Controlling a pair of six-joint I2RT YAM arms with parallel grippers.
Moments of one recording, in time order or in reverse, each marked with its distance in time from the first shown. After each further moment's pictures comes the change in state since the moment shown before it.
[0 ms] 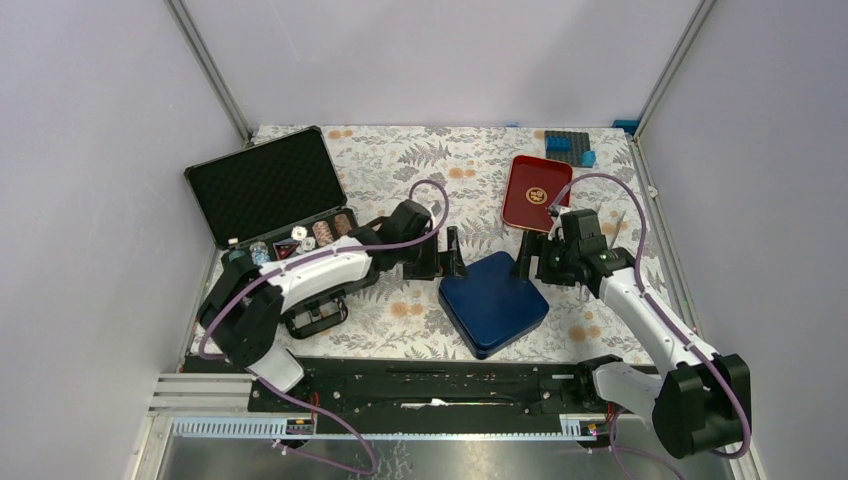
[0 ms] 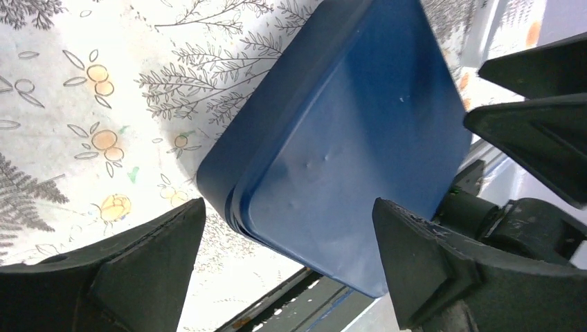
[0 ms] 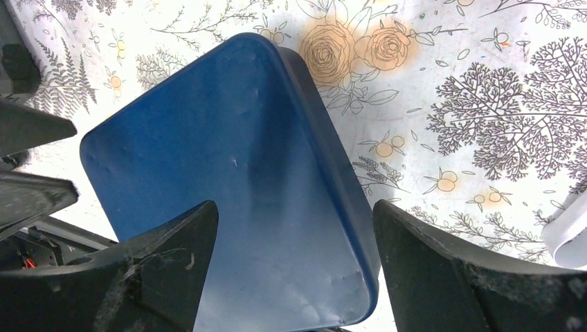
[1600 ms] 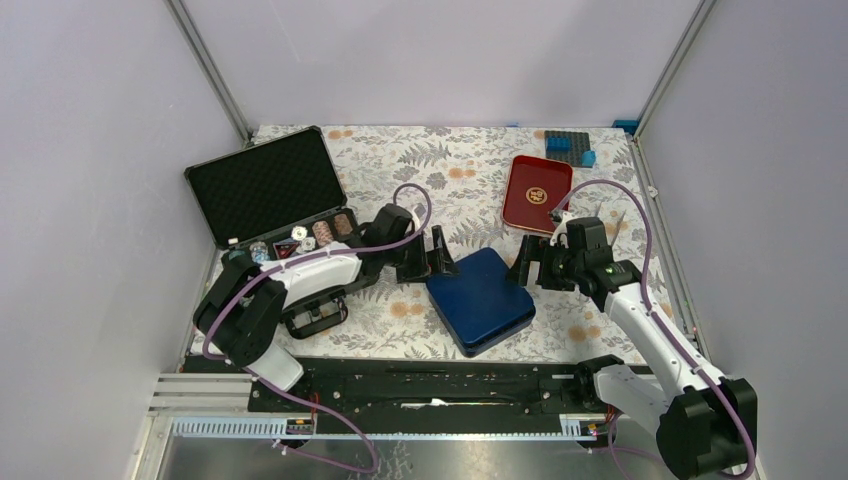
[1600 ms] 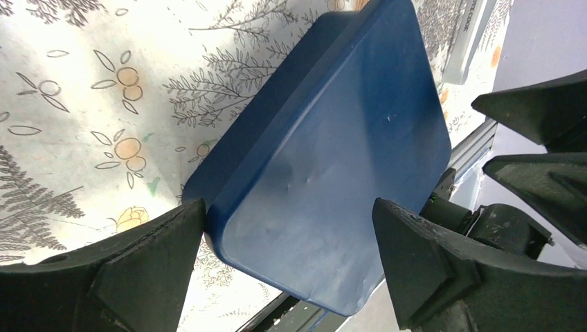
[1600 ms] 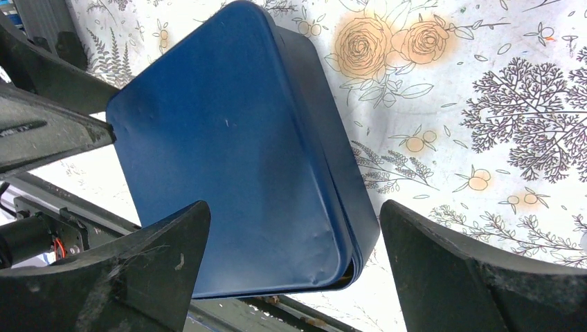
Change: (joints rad) left arm 0.105 -0.031 -0.167 0.211 0.109 -0.081; right arm -0.002 -0.094 -0.061 0.038 -0.077 0.020
